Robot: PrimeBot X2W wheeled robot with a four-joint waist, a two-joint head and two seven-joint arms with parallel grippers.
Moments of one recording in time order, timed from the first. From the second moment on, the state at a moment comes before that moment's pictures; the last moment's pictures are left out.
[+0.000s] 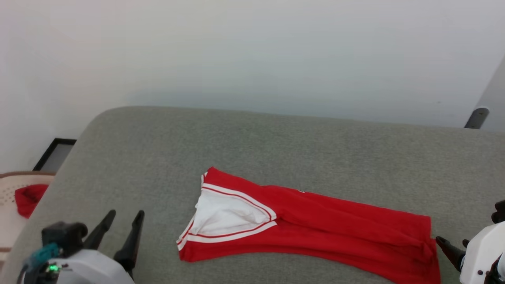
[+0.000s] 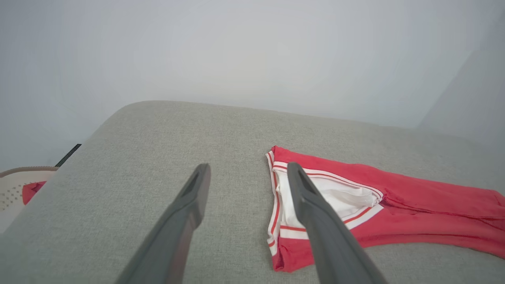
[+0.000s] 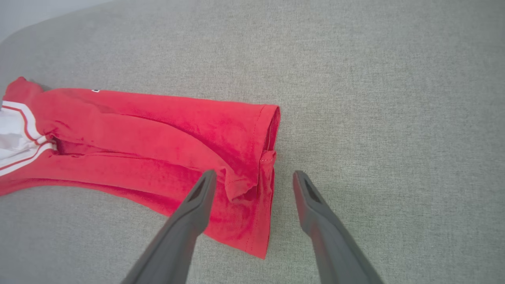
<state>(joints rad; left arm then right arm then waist) -0.20 0.82 -0.69 0.05 -1.08 0.25 -0.26 -0.08 -0.27 -0.15 0.13 0.47 0.13 0.75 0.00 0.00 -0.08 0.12</state>
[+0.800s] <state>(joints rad) -0.02 0.60 -0.38 0.10 -0.82 0.08 -0.26 -0.21 -0.28 -0.20 0.36 0.39 0.13 0.86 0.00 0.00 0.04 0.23</state>
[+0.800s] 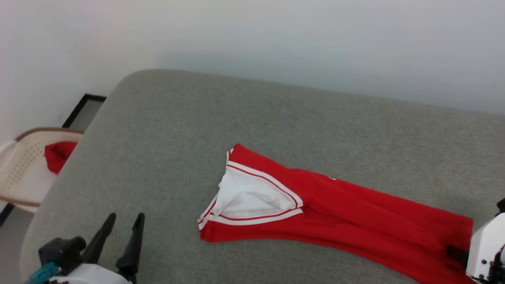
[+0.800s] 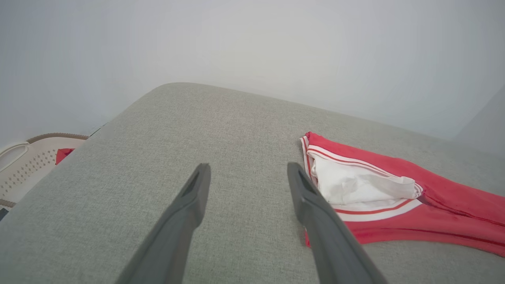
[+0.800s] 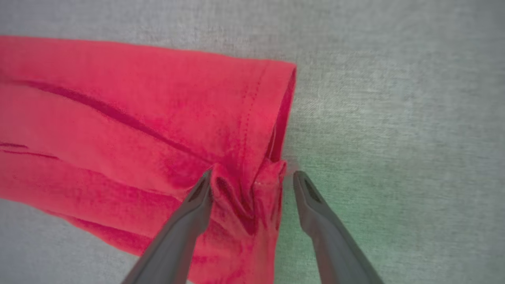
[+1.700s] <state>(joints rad) -0.02 0.52 -0.30 0.17 -0.76 0.02 -0.26 -0.31 -0.38 -0.08 0.53 0.48 0.13 0.86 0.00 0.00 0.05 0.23</state>
